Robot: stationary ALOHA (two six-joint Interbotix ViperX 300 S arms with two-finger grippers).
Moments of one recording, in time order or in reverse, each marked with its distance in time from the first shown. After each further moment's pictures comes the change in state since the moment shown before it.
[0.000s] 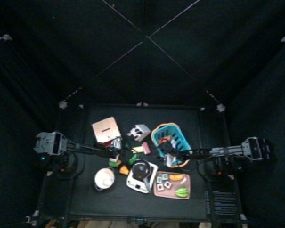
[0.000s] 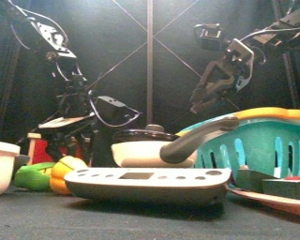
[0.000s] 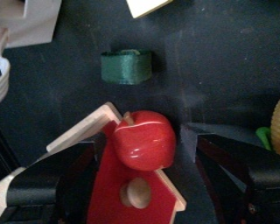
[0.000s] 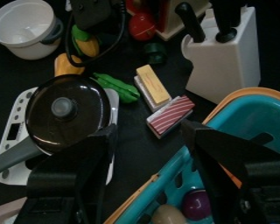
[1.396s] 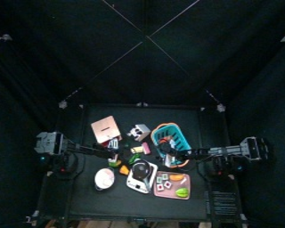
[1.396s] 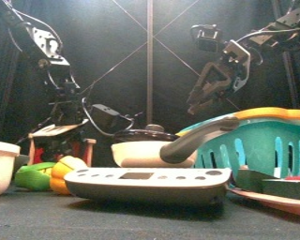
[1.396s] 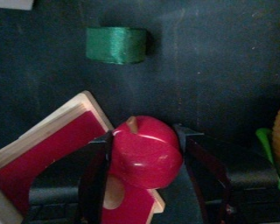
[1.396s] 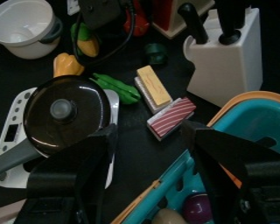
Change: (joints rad) left arm -0.015 -0.008 0.057 0.021 -0.058 -0.120; right arm 0.000 0.029 -0.017 -0.006 0.000 -0.002
